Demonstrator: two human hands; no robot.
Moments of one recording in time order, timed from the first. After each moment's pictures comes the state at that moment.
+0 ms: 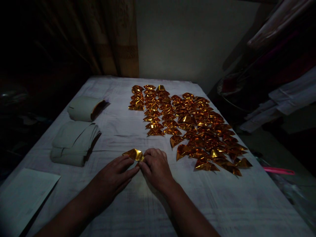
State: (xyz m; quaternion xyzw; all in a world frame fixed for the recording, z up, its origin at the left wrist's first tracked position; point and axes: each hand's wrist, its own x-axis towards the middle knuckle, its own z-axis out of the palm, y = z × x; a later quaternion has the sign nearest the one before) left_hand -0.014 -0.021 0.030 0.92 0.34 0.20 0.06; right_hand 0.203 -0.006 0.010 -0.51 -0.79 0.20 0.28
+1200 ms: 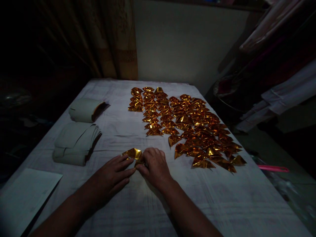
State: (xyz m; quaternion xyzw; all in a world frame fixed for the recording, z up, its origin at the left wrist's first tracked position) left_hand -0.029 -0.021 0.028 0.92 0.33 0.17 0.13; right_hand 0.200 -0.008 0.012 -0.53 -0.79 0.18 0.26
